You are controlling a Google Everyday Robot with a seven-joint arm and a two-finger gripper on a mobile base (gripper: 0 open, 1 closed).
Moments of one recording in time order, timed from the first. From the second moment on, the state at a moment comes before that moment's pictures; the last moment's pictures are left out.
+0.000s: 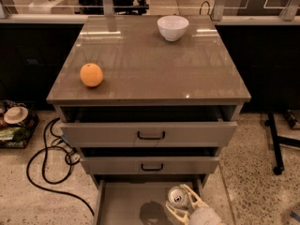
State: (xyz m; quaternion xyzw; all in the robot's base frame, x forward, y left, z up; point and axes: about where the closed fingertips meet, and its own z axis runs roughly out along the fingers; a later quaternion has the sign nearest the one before) arm 0.391 -0.101 0.531 -0.35 0.70 0.11 0.61
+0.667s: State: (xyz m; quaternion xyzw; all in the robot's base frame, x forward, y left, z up) arm 0.431 -0.111 0.584 -0.28 0.72 0.15 0.61
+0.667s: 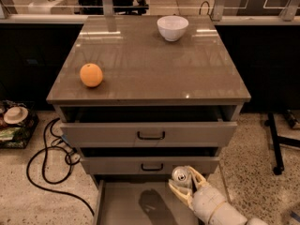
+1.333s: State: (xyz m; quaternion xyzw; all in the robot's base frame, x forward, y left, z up) arm 0.436 -0.147 0.675 -0.24 0.74 0.08 0.62
